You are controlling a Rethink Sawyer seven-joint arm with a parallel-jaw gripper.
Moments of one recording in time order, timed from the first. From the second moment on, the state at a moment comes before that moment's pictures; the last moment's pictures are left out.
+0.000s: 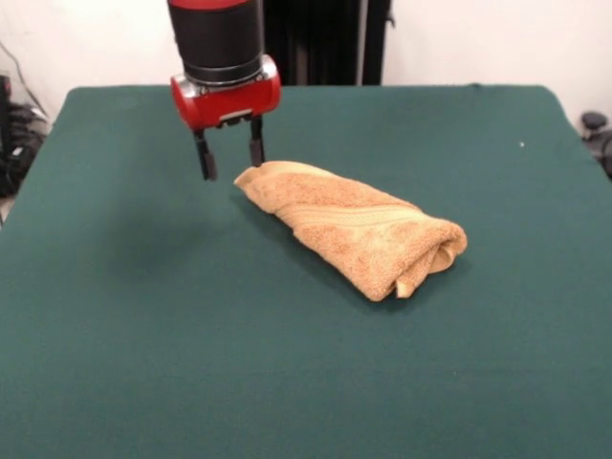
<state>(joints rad) -0.78 -0.60 0.62 1.71 -0.74 0.71 1.51</state>
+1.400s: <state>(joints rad) -0.77 -0.54 0.62 1.64 -0.82 0.88 1.51</state>
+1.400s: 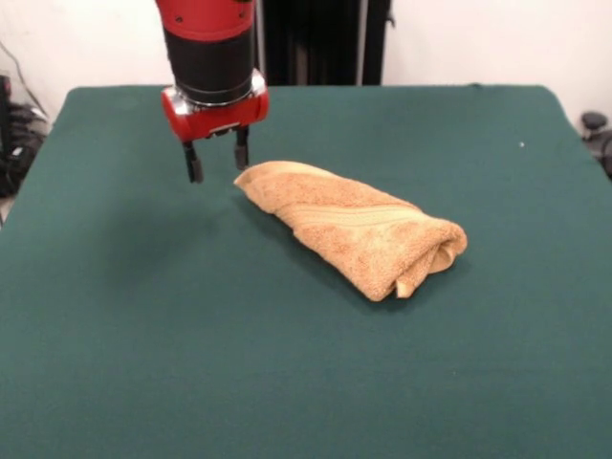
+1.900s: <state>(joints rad) -0.80 -0.47 0.62 1.64 -0.82 0.88 1.51</state>
